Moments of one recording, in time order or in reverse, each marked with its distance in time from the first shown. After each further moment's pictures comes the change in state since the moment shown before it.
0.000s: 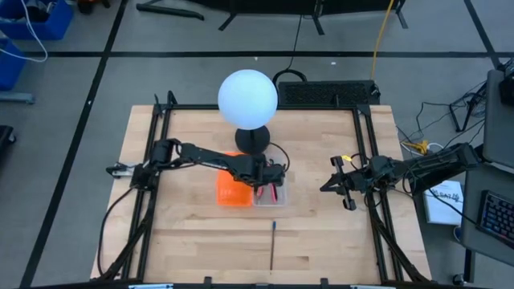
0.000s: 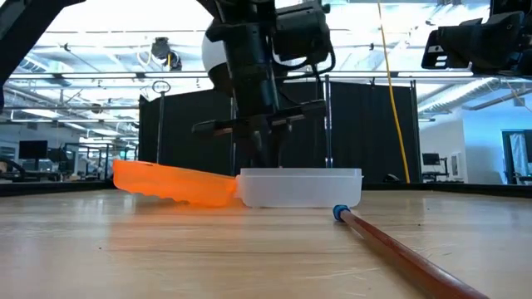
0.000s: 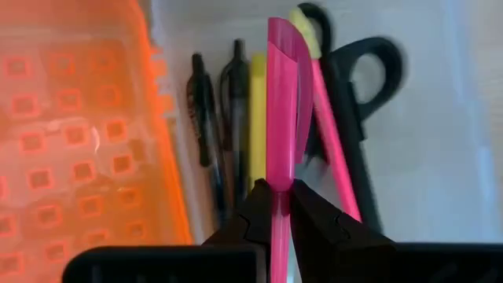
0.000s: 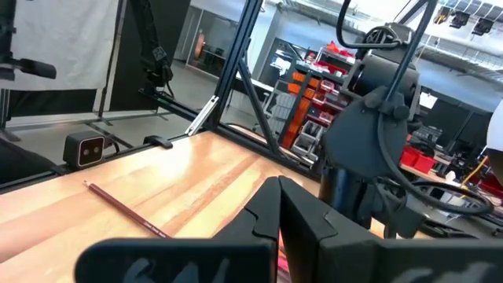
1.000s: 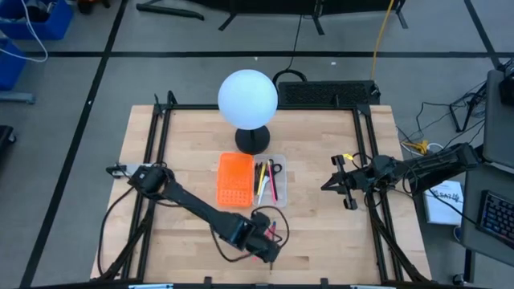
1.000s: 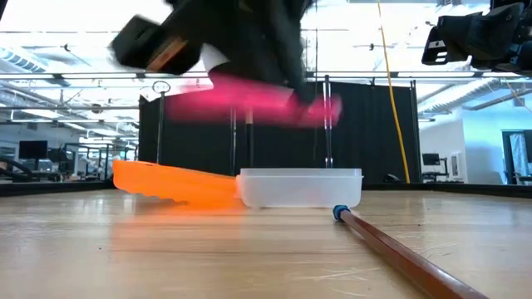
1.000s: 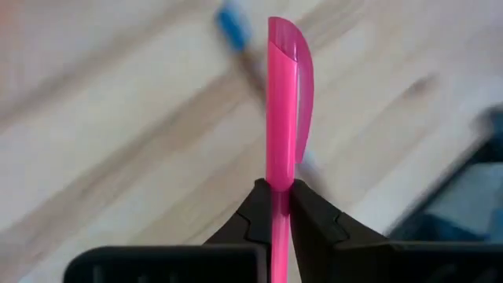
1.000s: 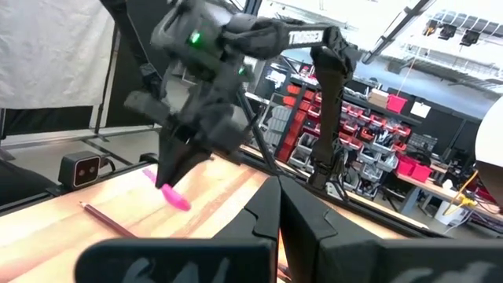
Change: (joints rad) left arm -0.439 0.059 0.182 0.026 0.136 -0.032; right arm 0.000 0.000 0.000 0.053 0.000 0.027
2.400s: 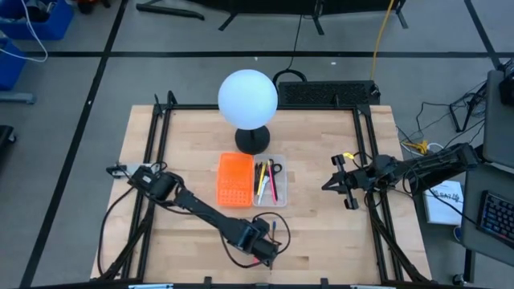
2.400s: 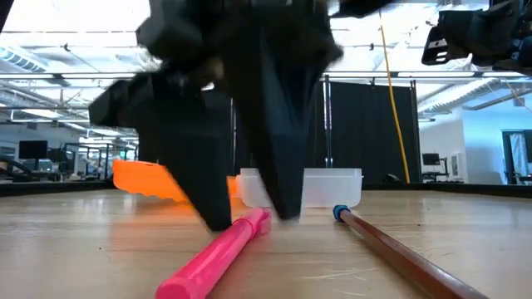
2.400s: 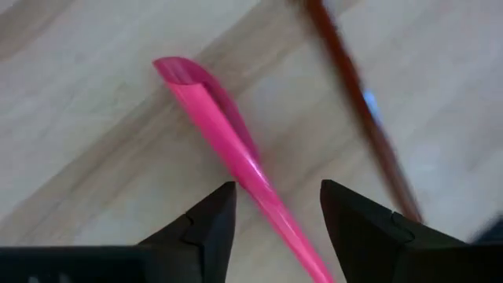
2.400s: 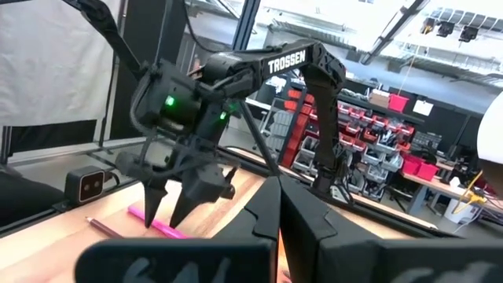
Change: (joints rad) left arm -0.003 0.093 0.004 -0.028 0.110 0.050; right arm 0.000 0.000 0.000 0.023 -0.005 0.051
